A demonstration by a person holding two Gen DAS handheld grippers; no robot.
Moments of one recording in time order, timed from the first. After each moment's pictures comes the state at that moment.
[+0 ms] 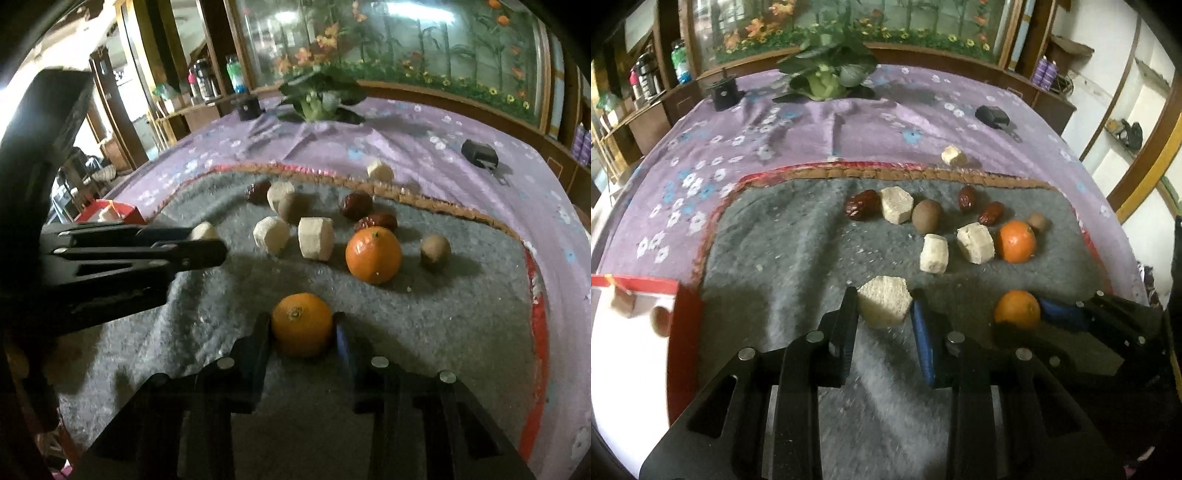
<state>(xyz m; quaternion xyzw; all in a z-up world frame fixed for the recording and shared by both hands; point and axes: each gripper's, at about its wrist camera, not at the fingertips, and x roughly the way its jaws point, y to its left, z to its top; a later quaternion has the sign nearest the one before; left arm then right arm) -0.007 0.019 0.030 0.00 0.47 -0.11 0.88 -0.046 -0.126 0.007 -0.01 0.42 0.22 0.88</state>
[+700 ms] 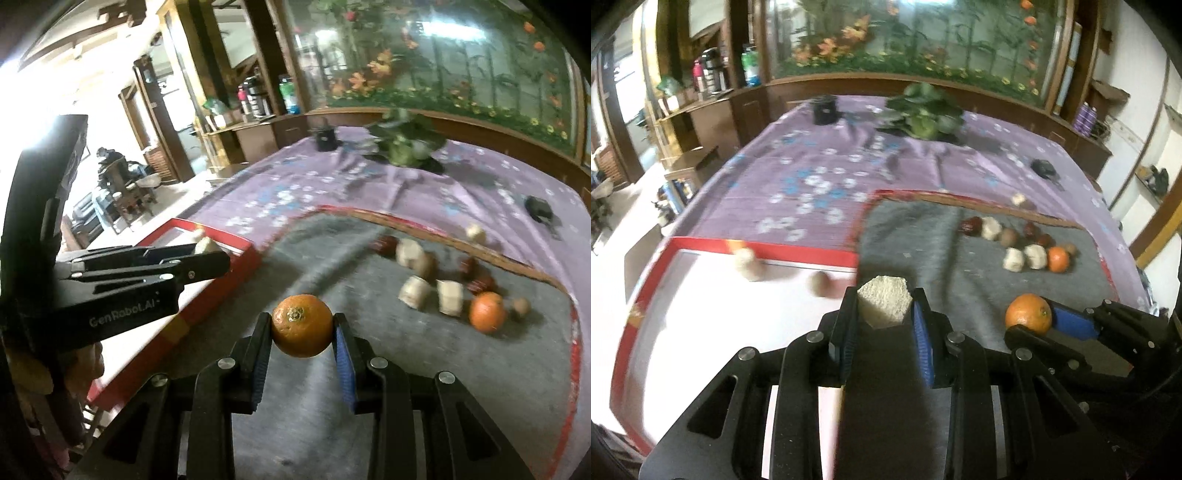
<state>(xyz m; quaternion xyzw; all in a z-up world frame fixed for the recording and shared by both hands) -0.067 0.121 0.079 -0.02 0.42 -0.01 0.91 -0.078 -0.038 0.062 0.00 0.37 0.31 0.87</state>
